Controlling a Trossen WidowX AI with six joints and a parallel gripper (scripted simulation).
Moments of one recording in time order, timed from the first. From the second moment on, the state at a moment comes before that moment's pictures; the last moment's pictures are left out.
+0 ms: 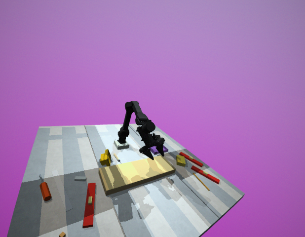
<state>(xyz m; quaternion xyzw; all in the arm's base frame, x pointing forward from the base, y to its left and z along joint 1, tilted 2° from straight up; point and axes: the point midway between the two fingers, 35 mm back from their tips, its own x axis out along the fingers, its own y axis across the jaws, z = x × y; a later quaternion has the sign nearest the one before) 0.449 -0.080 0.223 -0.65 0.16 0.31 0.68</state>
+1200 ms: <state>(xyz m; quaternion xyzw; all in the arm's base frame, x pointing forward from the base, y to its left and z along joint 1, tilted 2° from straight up) 0.133 -0.249 0.081 -0.35 0.57 0.36 0.65</state>
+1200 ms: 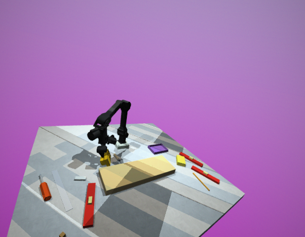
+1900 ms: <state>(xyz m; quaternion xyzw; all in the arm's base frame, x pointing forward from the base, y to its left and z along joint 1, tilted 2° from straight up) 0.137 -0.256 0.057 -0.36 0.57 0.36 0.65</state>
